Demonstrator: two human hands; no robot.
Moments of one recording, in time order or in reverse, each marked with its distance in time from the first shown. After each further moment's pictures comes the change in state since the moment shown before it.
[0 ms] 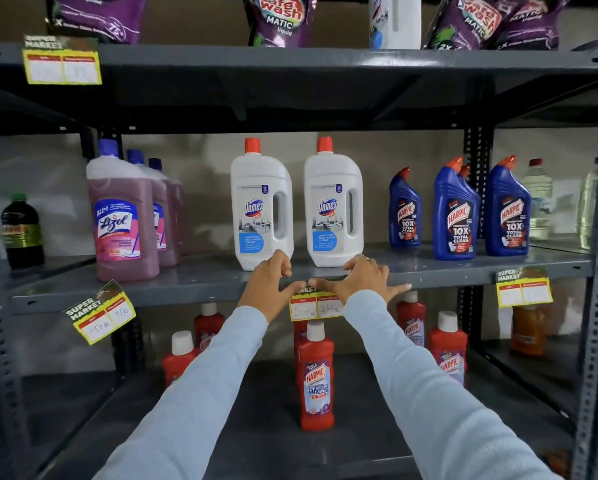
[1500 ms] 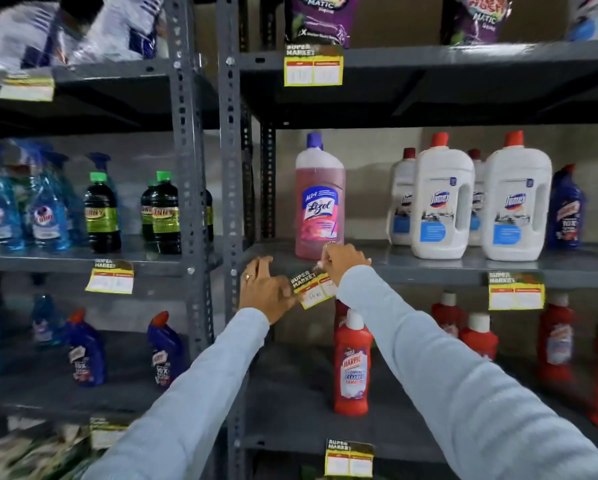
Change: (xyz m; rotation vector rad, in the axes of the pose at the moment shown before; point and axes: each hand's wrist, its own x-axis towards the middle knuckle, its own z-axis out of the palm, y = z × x) left_hand -0.106 -0.240 -0.245 0.416 0.049 -0.175; right_hand -0.154 -0.307 0.110 -0.007 -0.267 -0.430
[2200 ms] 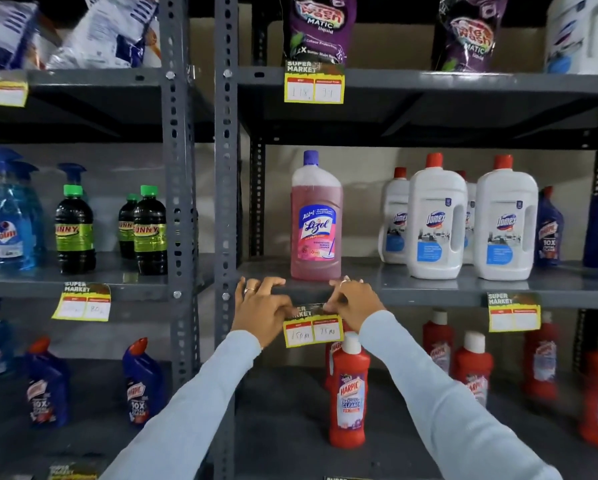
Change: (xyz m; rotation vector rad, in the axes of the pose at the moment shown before) left_hand 0.014 -0.009 -0.003 -0.017 0.001 0.170; right_hand -0.017 0.023 0.016 0.176 0.000 -0.057
